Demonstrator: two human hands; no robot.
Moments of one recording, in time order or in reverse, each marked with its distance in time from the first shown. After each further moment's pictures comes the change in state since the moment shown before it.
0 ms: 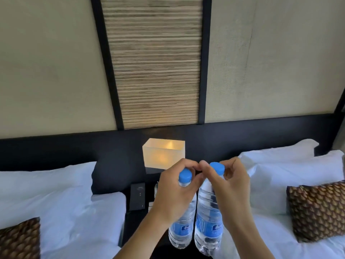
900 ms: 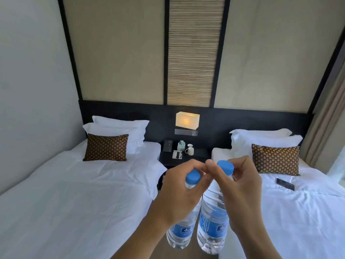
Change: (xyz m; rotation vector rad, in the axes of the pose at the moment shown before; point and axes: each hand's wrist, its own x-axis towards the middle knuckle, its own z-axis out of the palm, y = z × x) left_hand -0.740 0.540 0.056 0.167 0.118 0.040; right_hand -0.680 -0.408 -0.425 0.047 -0.194 -0.078
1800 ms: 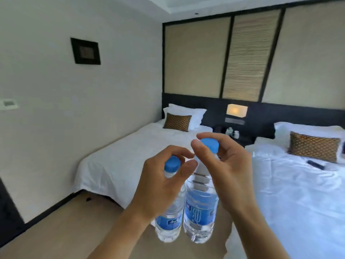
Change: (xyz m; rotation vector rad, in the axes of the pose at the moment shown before) left_hand -0.715 0.567 0.006 0.268 0.414 -0.064; right_hand -0.653 -0.404 -0.356 0.287 -0.537 -0.128
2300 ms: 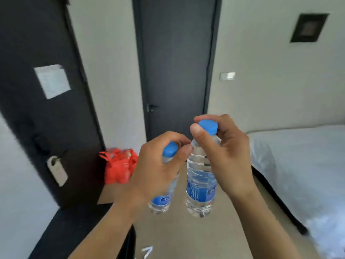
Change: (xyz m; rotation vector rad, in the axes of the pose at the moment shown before) left_hand -0.403 0.211 -0.445 0.703 0.648 -0.312; right_hand -0.356 -0.275 0.370 0.580 -0.803 0.000
